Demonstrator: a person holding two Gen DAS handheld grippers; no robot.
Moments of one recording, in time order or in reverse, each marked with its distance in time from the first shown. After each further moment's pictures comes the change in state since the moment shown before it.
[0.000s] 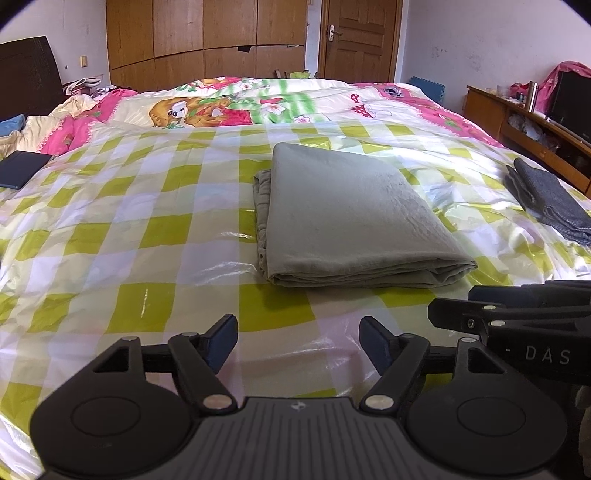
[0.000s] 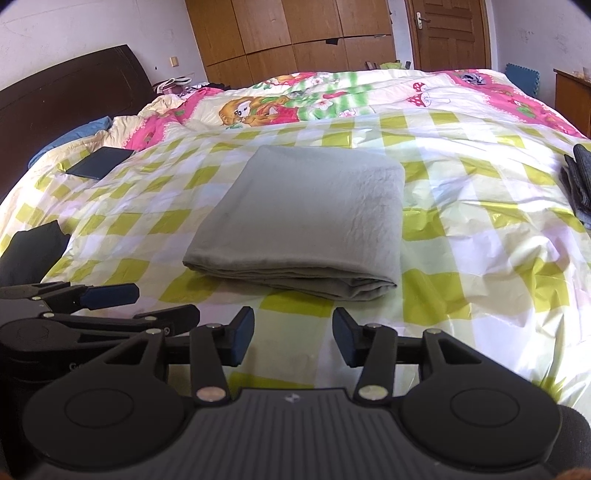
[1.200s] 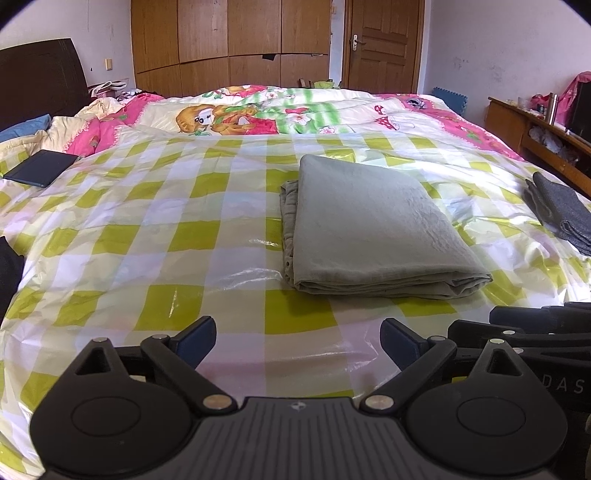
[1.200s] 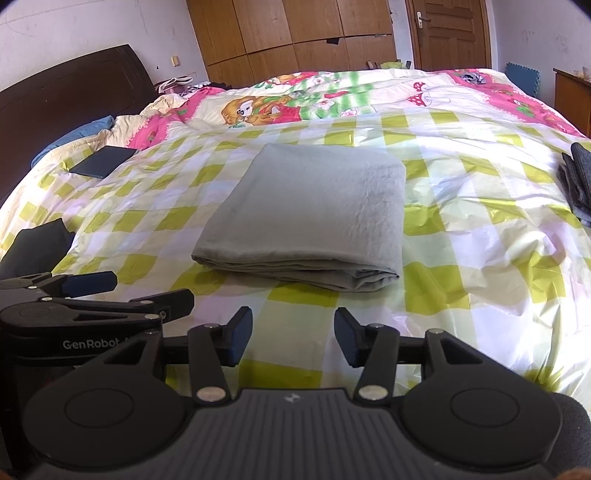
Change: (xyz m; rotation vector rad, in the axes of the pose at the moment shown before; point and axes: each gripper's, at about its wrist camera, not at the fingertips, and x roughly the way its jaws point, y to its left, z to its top) left arm -0.012 0.002 0.001 -0.033 -0.030 0.073; right arm -0.009 0.004 -0.005 0.006 0.001 0.003
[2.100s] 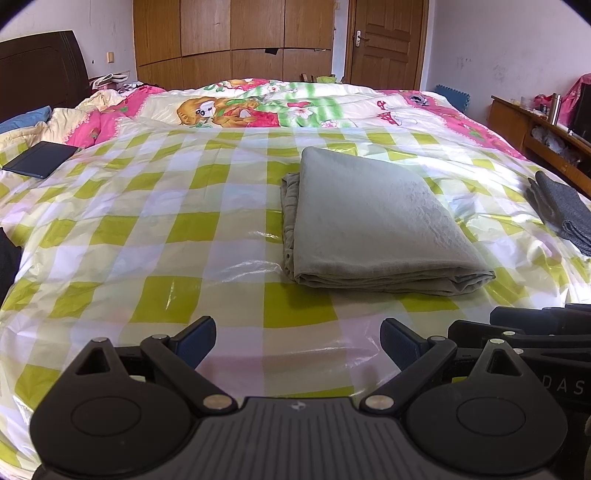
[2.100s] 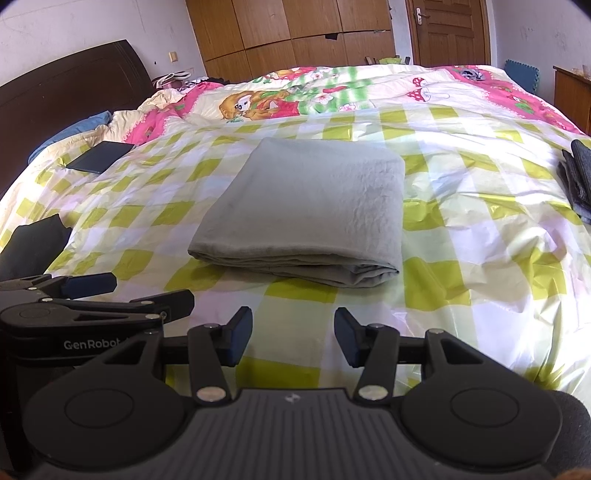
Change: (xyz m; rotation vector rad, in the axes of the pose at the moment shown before) left arm 0.005 0.002 -0.002 -0.016 0.018 -0.006; right arm 0.004 0.003 -0.002 0.004 0.014 -0.011
